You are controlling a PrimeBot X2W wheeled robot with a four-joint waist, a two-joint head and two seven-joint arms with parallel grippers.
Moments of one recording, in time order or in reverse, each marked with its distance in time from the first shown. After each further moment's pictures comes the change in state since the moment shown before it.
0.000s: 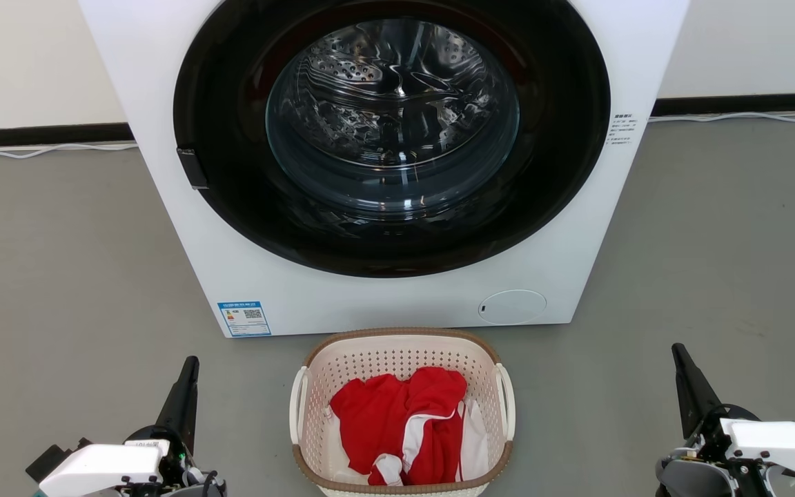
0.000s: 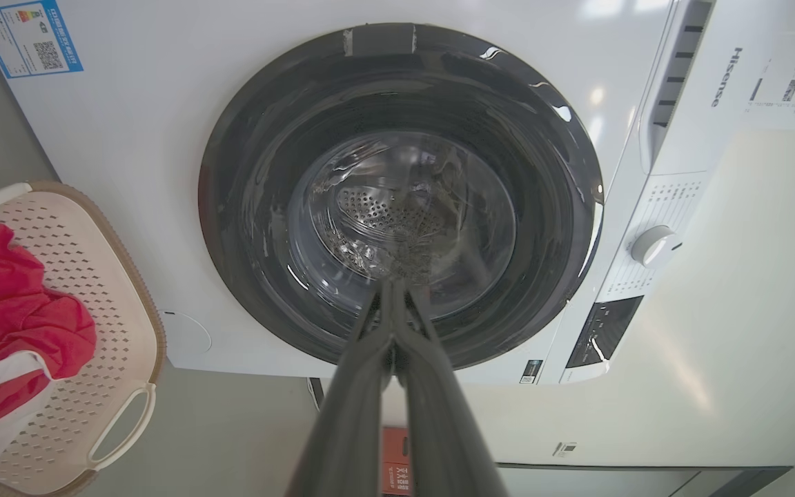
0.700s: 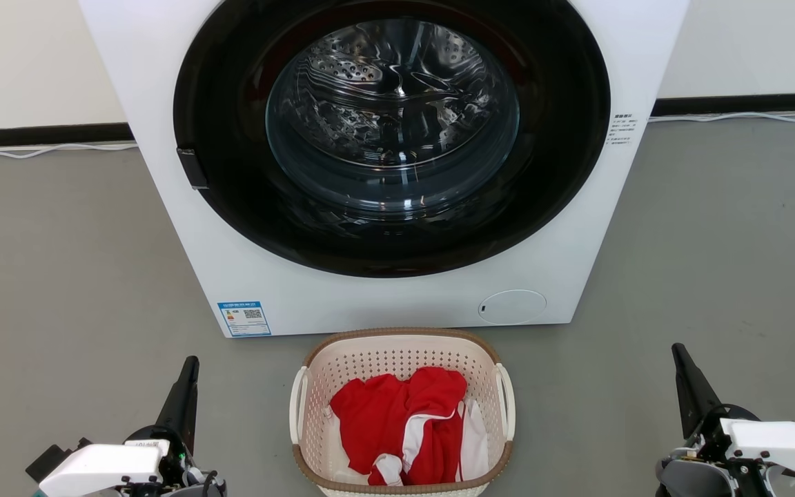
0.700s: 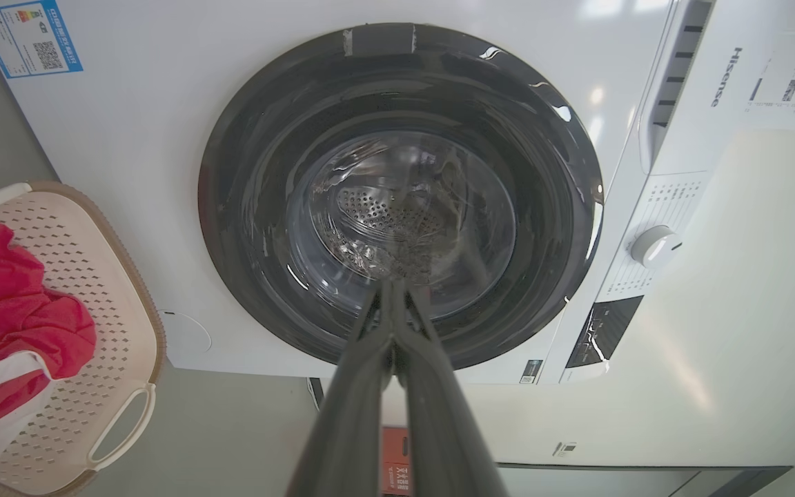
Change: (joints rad) left arm 0.000 0.000 0.000 0.000 0.000 0.000 0.000; right arm 0.000 0.000 0.000 0.000 0.000 0.000 0.000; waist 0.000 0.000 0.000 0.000
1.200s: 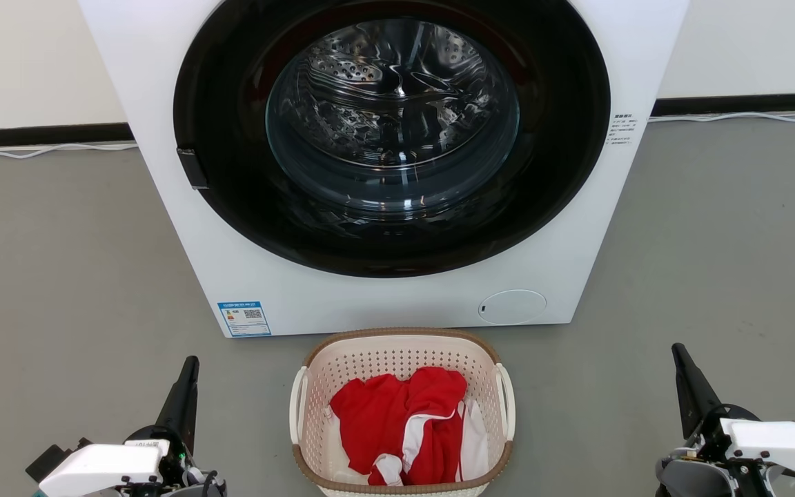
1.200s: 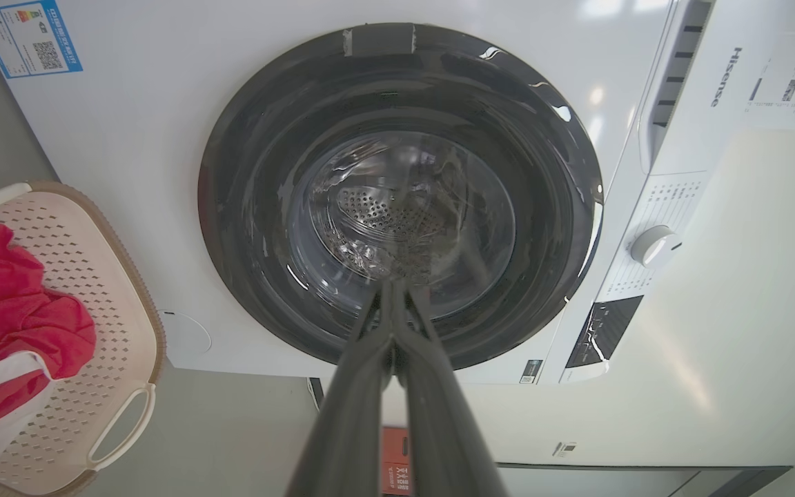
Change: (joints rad) left arm 0.000 0.000 0.000 0.000 0.000 0.000 0.000; right arm 0.000 0.000 0.000 0.000 0.000 0.000 0.000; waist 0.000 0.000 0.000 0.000
